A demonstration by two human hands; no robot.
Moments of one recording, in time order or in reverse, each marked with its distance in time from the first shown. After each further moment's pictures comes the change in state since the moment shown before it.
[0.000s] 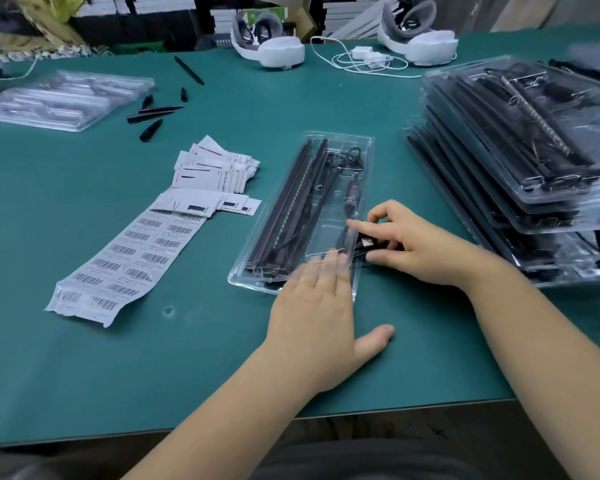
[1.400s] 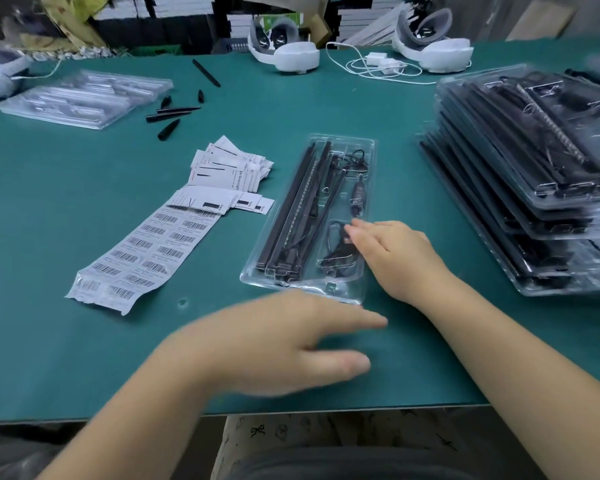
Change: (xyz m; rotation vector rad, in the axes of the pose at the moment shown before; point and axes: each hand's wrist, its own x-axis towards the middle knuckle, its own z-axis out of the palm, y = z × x) left_hand -0.029 -0.047 -0.065 -0.635 -0.375 0.366; right_hand 0.010 -0.038 0.031 -0.084 0.189 0.277
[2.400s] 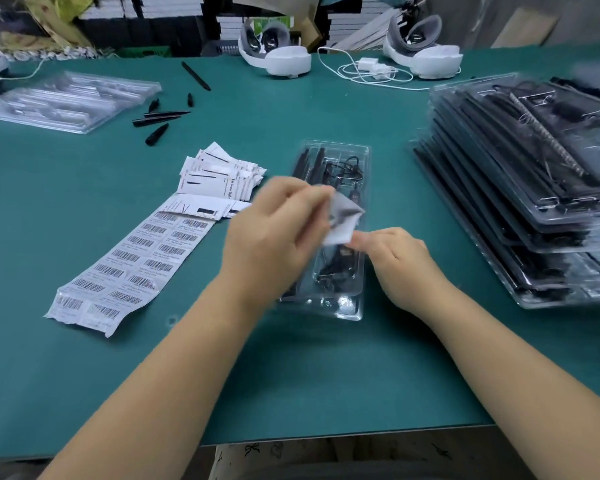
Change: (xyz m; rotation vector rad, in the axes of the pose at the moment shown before) left_hand 0.064 -0.046 -0.022 0.381 1.266 0.266; right_hand -0.001 0.000 -0.005 0.217 0.053 0.013
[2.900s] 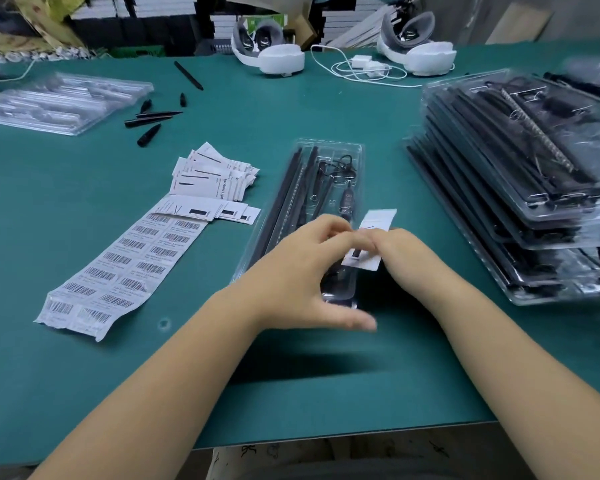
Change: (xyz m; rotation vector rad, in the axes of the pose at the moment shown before) left_hand -0.009 0.009 0.006 -0.259 -0.806 -0.124; right_hand 0.008 0.007 -0.010 0.269 -0.108 0.293
